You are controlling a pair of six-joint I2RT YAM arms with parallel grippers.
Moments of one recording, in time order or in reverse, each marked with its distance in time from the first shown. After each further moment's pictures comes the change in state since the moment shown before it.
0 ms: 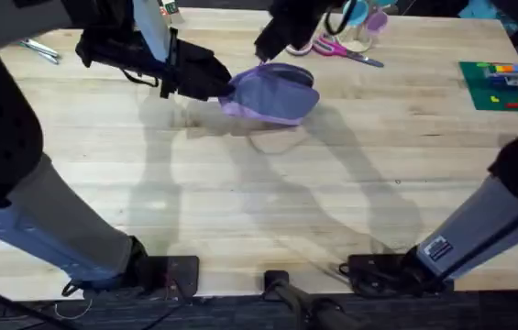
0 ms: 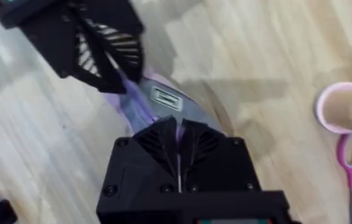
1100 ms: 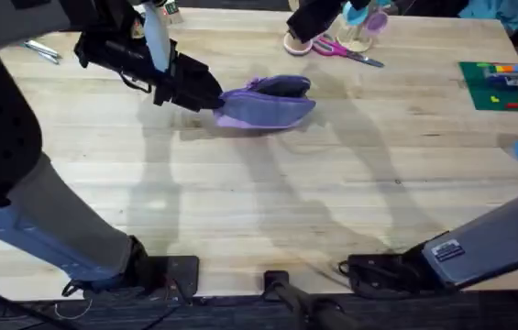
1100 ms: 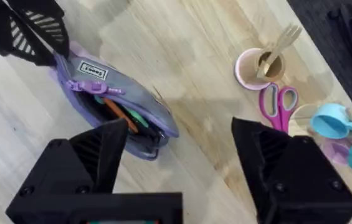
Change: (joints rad) left arm 0.009 0.000 -0.012 -0.005 -0.168 0.000; right arm -0.129 -0.137 0.002 0.001 0.094 -0.011
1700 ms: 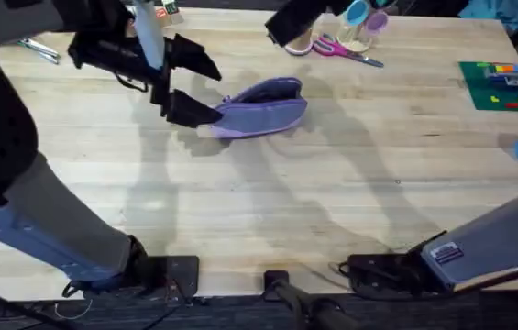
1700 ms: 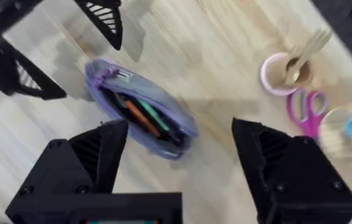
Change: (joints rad) left arm 0.031 0.000 0.000 -0.012 0.042 0.004; right arm 0.075 0.000 0.000 -0.003 0.000 0.148
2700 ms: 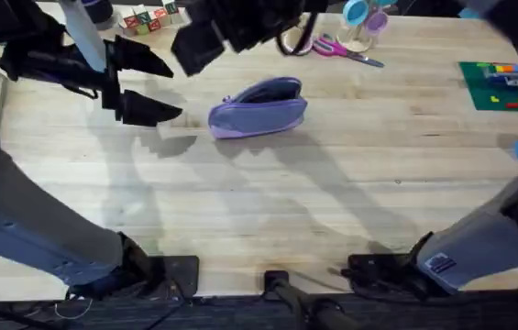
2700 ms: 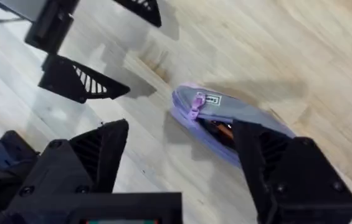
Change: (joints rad) left arm 0.266 0.000 0.000 -0.104 -0.019 0.112; right arm 0.314 0.061 0.001 0.062 0.119 0.492
